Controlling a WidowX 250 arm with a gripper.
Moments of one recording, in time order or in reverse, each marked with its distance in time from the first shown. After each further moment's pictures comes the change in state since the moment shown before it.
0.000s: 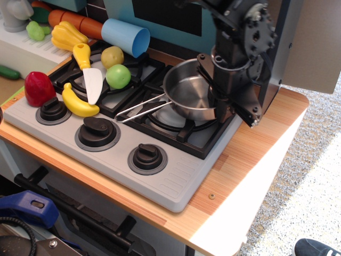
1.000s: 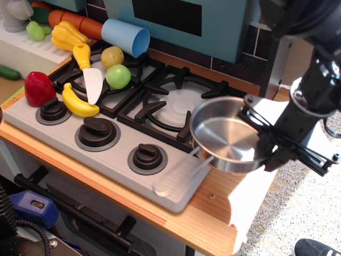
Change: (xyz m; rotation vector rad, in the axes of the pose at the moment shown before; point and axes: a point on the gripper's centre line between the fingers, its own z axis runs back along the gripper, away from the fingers) arm -0.011 -0.095 0.040 0.101 0.196 0.231
